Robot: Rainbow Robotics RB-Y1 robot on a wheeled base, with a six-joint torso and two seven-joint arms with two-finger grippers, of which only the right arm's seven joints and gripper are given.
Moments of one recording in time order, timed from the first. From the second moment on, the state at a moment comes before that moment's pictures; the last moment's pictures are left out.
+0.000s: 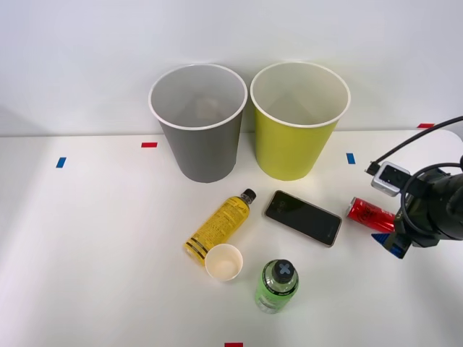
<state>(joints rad) -0.13 -0.79 0.04 -2.21 -0.69 1.52 2.03</state>
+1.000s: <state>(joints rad) -0.38 -0.73 0.28 -1.81 -0.57 1.47 2.06</state>
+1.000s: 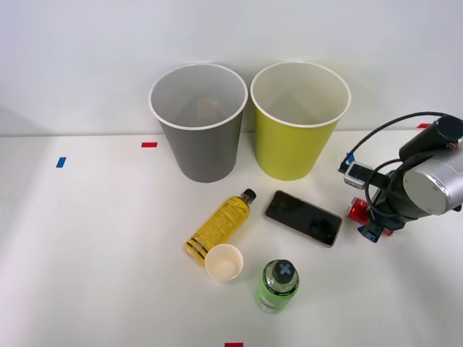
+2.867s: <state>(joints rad) -0.42 -0.75 0.32 -1.81 -0.65 1.45 2.05</state>
